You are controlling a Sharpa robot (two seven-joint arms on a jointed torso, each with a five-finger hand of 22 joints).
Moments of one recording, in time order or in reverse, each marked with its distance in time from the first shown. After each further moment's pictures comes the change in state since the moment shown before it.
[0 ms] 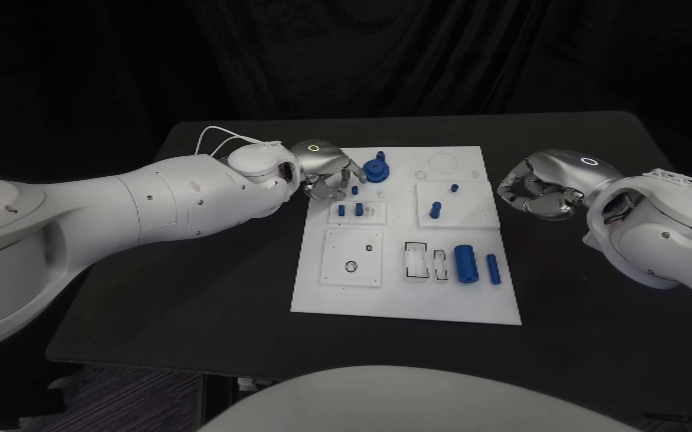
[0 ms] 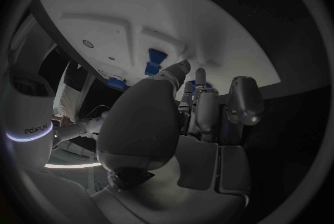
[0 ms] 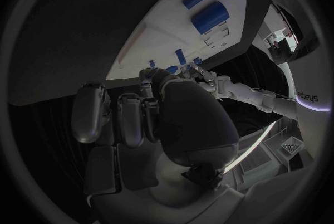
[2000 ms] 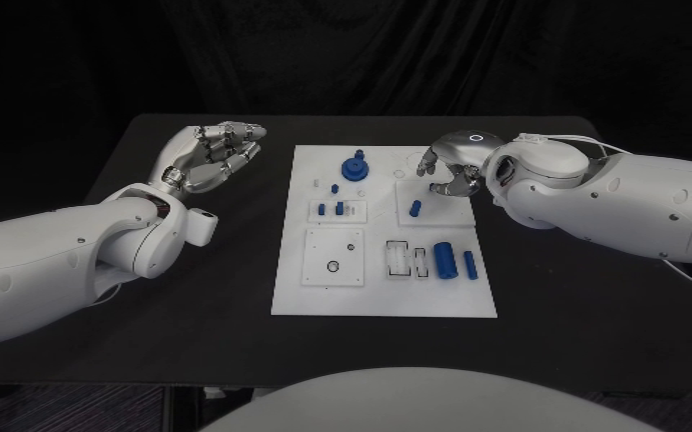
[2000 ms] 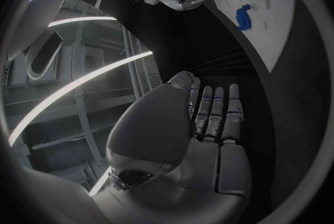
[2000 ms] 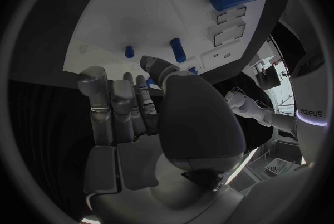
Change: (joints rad) left arm -0.011 -0.379 -0.002 0.404 1.289 -0.093 0.461; left_hand 0.146 0.112 -0.188 0.171 0.363 0.140 0.143 0.007 -0.140 -0.534 0.069 0.224 -0.386 -0.930 0.141 -0.980 -1.080 0.062 -0.880 0.117 -1.128 -0.386; right arm -0.010 0.211 0.001 -0.207 -0.072 0.079 0.087; right_hand 0.054 -0.149 0.096 -0.070 -0.124 -0.118 0.017 -0.043 -0.022 -0.698 0.130 -1.078 -0.982 -0.101 0.106 -0.286 -0.253 0.070 -0.141 0.095 -0.401 0.000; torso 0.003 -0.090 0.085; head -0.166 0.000
